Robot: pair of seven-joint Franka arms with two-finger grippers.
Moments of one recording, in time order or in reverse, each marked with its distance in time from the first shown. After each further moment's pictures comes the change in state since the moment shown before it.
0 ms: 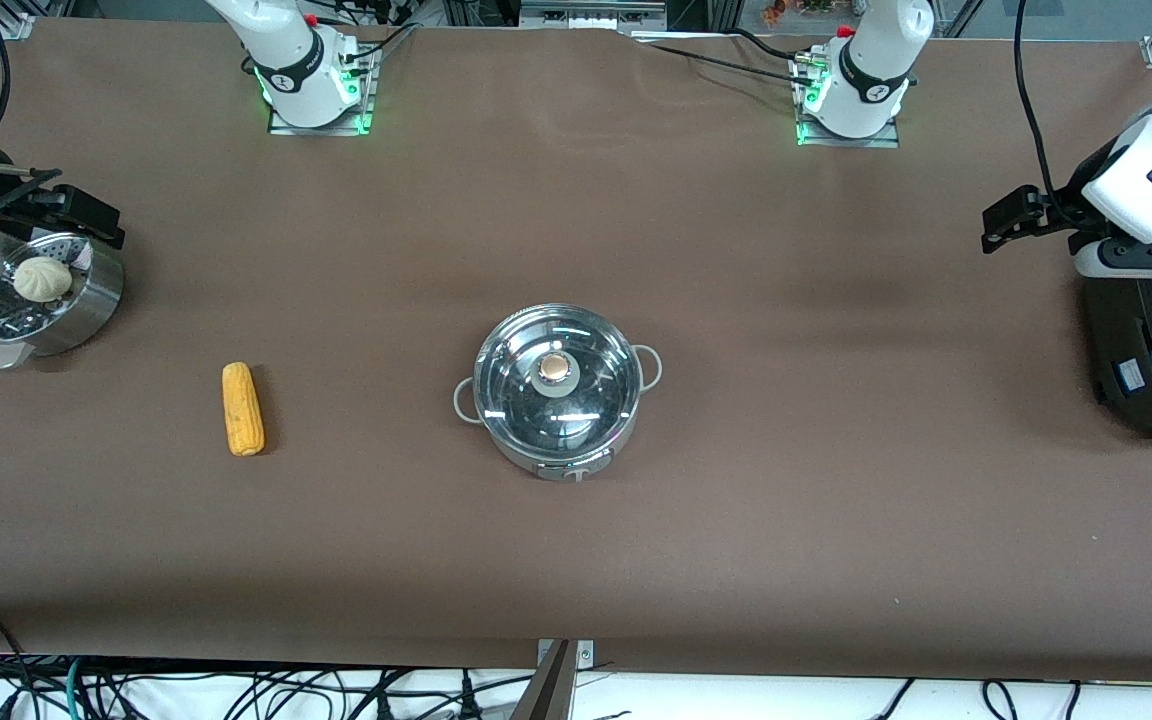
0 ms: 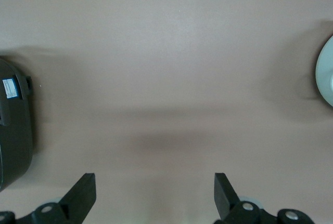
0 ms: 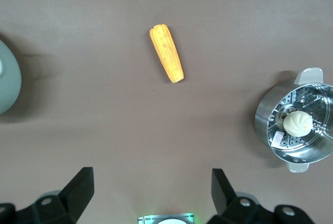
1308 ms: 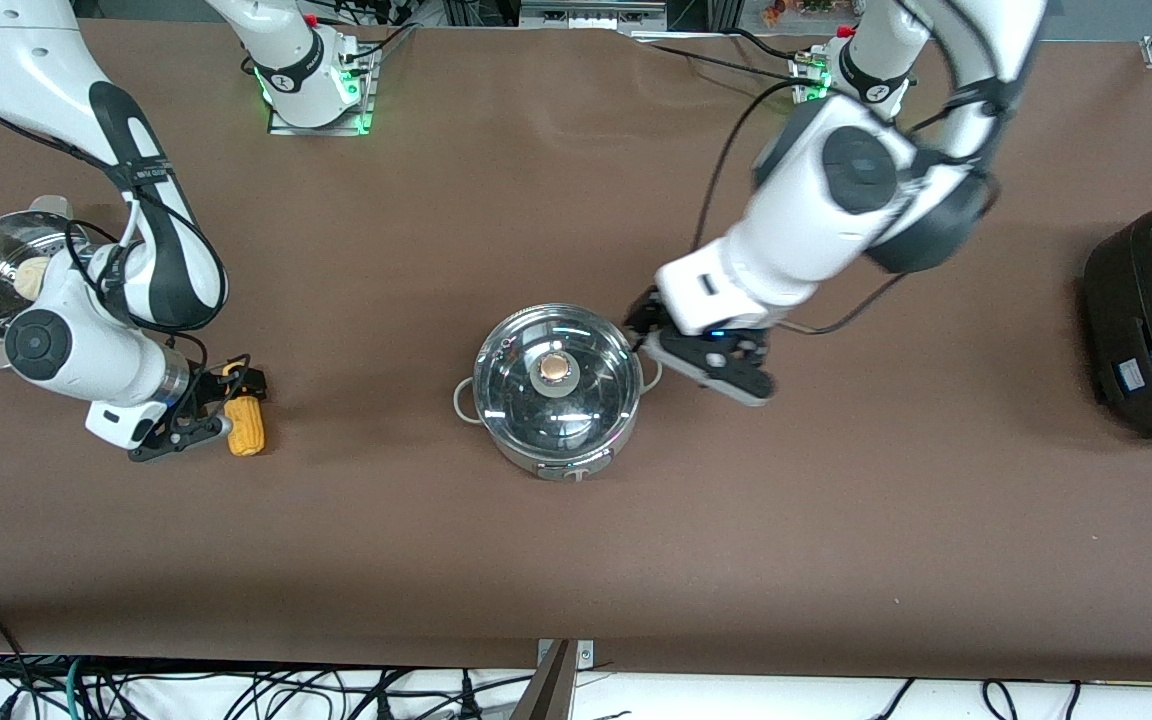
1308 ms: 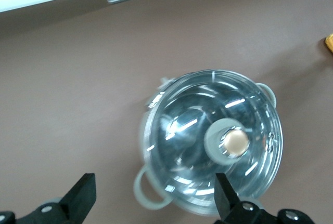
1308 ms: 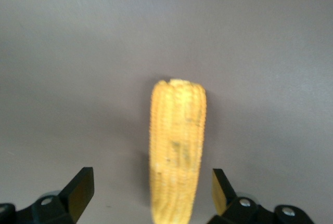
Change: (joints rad) left arm -0.362 0.509 -0.198 0.245 -0.026 0.609 -0.121; right arm -0.046 0.432 -0.027 -0.390 -0.009 0.881 -0.507
